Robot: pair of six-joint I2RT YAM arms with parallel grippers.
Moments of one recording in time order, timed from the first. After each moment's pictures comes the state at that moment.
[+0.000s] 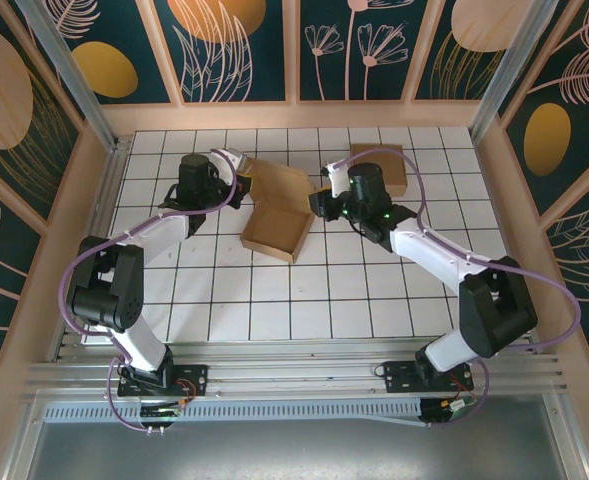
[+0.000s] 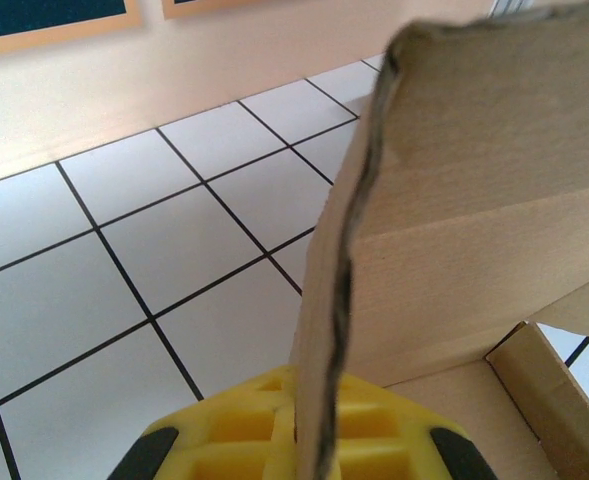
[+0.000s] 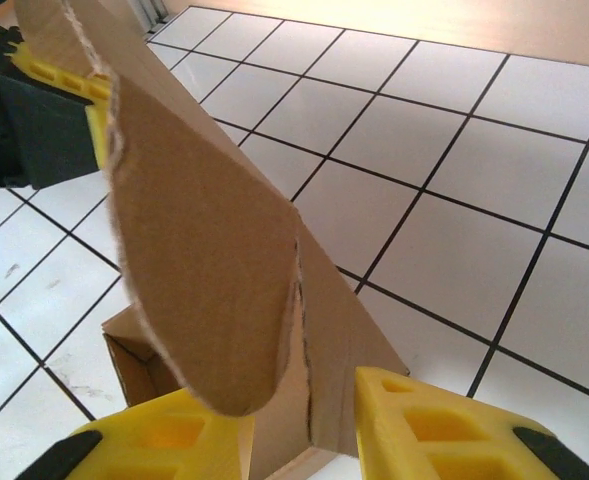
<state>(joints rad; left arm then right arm) -0.27 1.69 1.04 0.21 0.41 0.06 0.54 1.50 1.03 -0.02 -0.22 0.11</state>
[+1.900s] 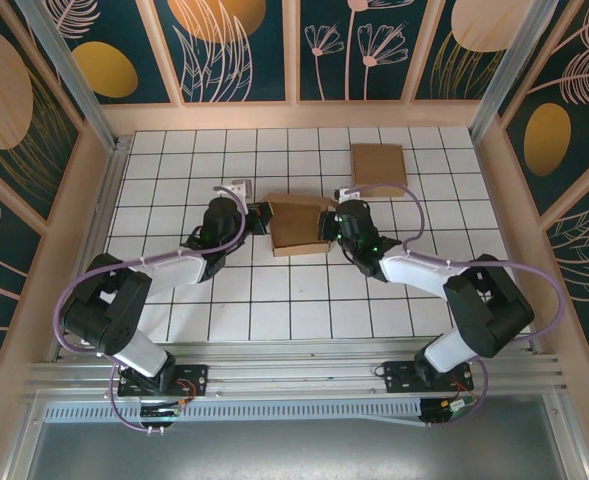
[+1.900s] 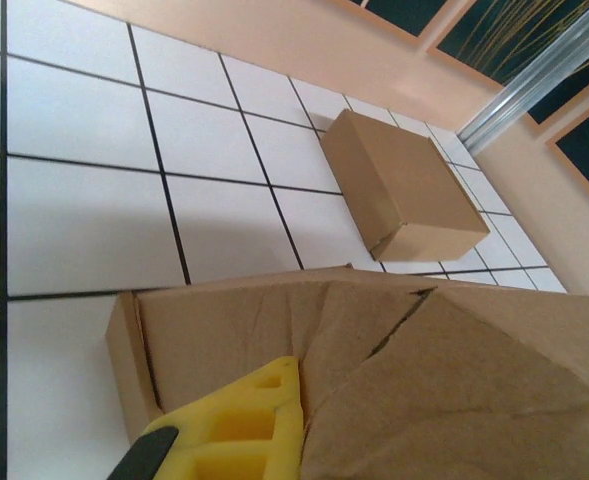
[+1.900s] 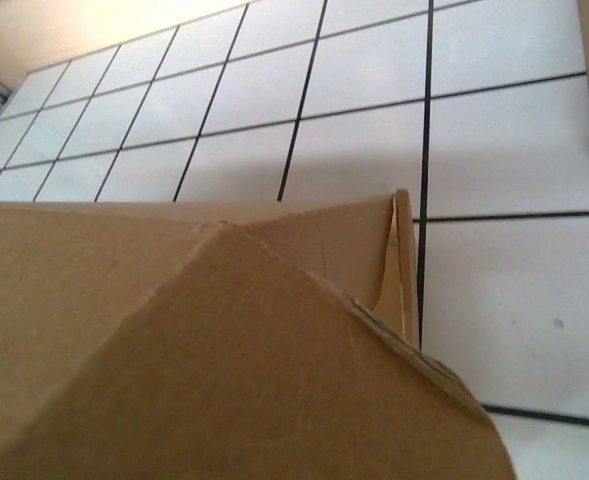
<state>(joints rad) -0.53 1.58 0.70 0.55 0.10 -0.59 0.65 1.51 0.74 0.27 0.15 0.51</state>
